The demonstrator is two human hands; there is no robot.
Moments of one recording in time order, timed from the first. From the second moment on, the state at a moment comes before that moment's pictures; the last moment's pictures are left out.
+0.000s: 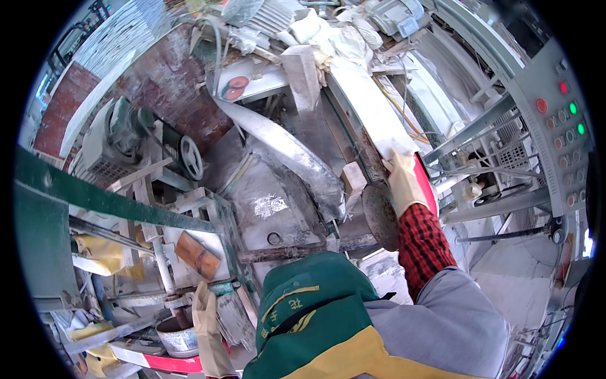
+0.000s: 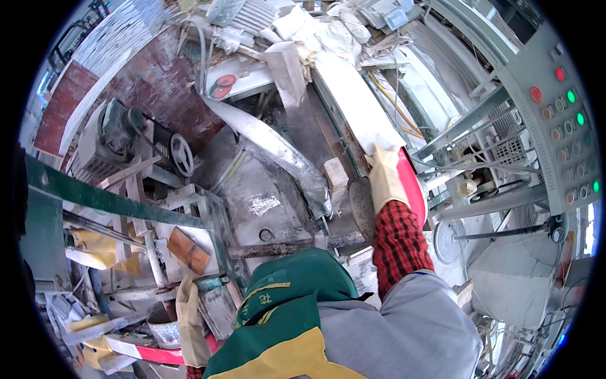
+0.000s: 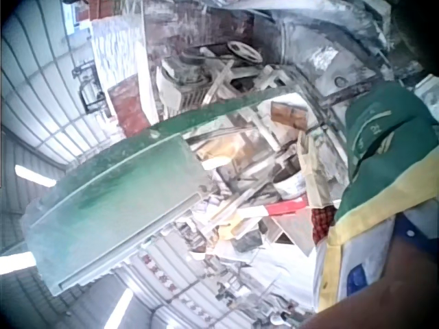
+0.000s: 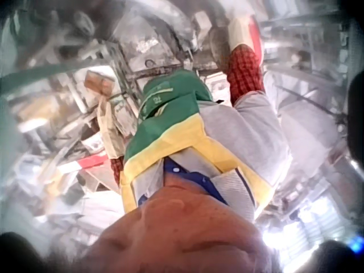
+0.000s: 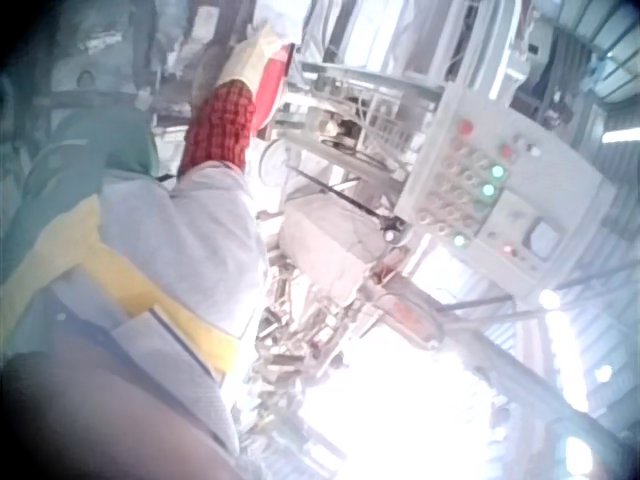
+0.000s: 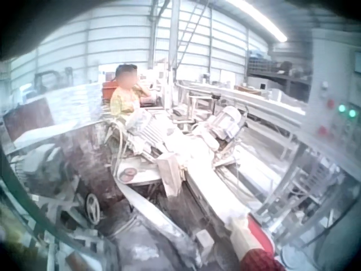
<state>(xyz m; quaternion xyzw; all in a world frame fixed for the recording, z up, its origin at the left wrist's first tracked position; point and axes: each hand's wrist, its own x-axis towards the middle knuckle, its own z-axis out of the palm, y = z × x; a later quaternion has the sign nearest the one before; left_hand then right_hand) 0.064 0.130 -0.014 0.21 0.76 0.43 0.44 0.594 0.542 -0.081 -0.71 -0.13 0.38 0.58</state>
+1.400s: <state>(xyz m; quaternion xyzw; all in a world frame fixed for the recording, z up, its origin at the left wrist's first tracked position) -0.183 -0.166 0.011 0.23 0.93 0.16 -0.24 0.363 0.390 -0.095 -0.57 -0.38 0.64 0.34</state>
